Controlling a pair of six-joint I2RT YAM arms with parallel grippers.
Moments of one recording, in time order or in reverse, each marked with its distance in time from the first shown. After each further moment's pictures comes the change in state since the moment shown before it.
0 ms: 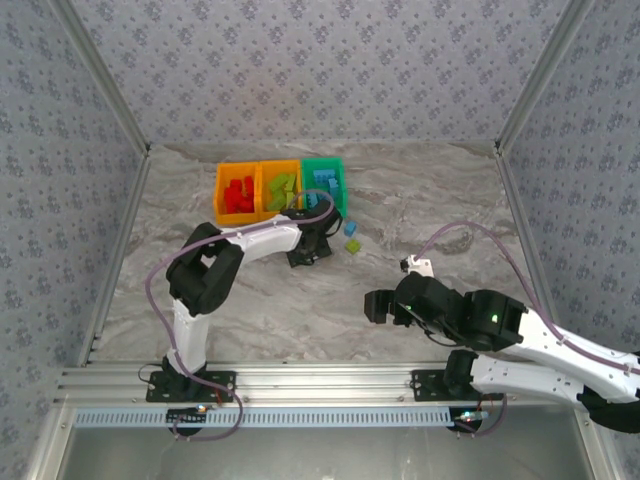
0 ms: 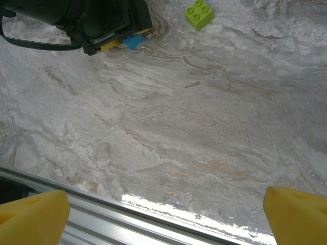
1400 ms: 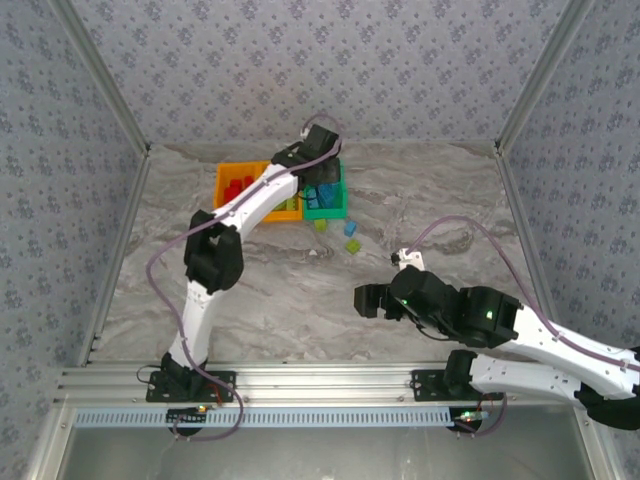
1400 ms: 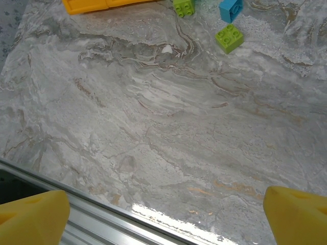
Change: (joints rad) left arm 0.142 0.172 0.640 -0.005 -0.026 0.515; right arm 0.000 0.040 0.027 0.105 0.001 -0.061
